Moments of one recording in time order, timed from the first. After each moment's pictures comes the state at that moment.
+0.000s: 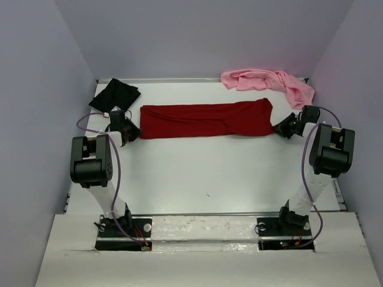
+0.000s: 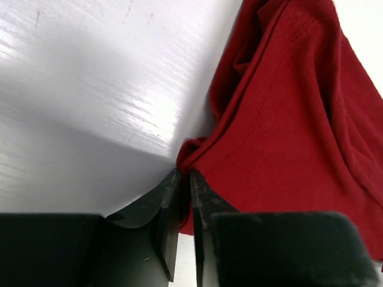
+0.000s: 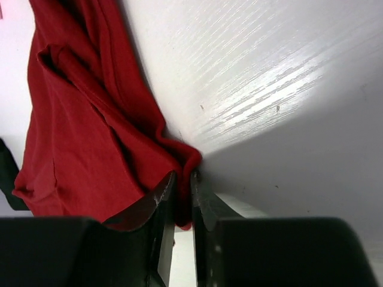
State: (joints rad) left arm 0.06 1.78 0.88 0.15 0.14 -0.71; right arm -0.31 1.94 1.10 -0.02 -0.46 0.65
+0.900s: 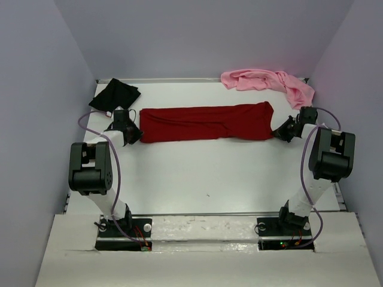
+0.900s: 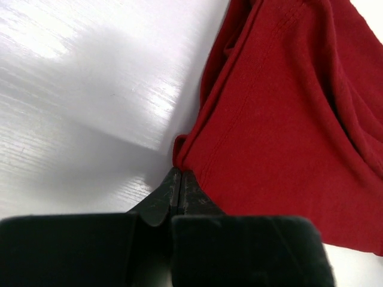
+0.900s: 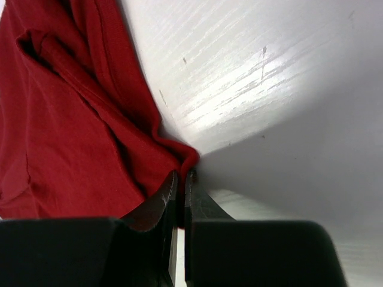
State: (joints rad) left arm 0.01 1.69 0.89 -0.04 0.04 -0.67; right arm -0.28 1.87 1.05 -0.10 -0.40 0.59
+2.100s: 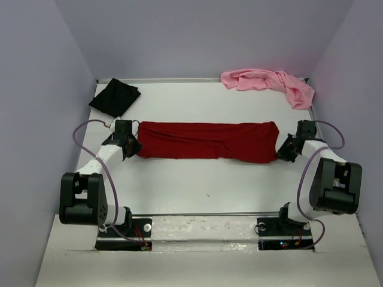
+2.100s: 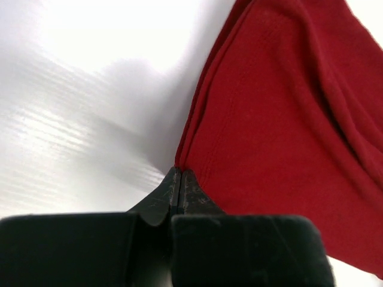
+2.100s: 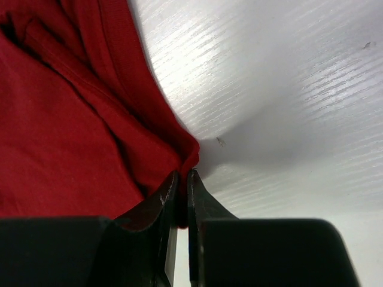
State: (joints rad) left arm -0.07 1.36 0.75 -0.29 -0.13 -0.66; right arm -0.24 1.46 0.77 -0.39 -0.18 0.46
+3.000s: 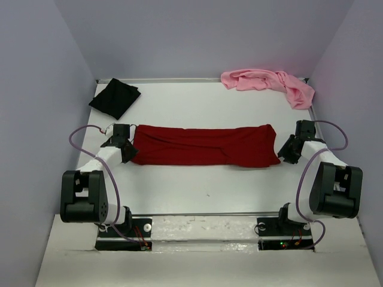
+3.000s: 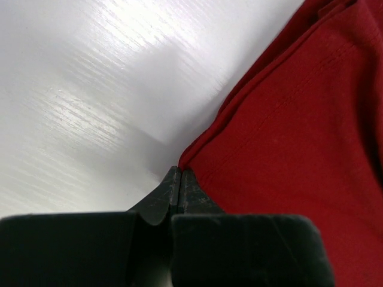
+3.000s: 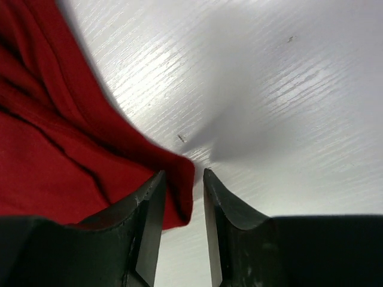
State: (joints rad) left arm -0.03 1.37 0.69 -0.31 -0.23 -0.67; right arm -0.21 1.42 0.77 -0.44 0.04 0.48
